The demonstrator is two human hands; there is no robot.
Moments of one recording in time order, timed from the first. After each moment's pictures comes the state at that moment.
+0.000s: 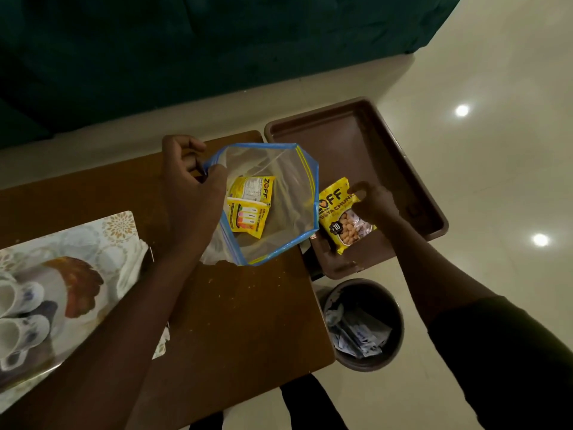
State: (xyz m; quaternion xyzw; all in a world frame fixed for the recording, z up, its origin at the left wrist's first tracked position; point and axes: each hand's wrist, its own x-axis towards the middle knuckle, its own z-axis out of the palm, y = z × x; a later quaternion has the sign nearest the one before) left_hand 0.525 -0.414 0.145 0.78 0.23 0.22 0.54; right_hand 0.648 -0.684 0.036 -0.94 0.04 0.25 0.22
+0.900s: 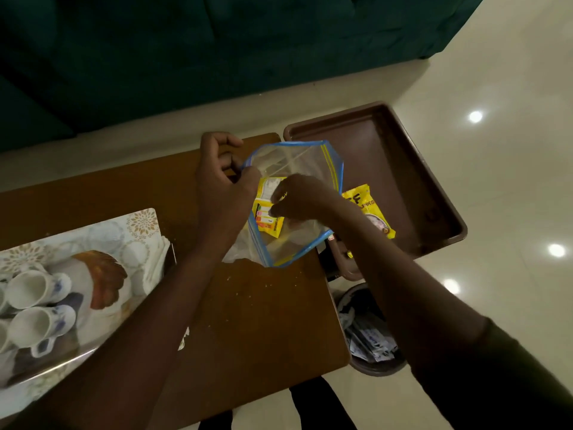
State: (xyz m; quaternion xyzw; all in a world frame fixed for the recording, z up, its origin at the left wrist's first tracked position) left_hand 0.523 -0.413 0.157 0.77 0.20 0.19 0.58; right_hand 0.597 -0.522 0.148 -0.89 -0.19 0.39 0.15
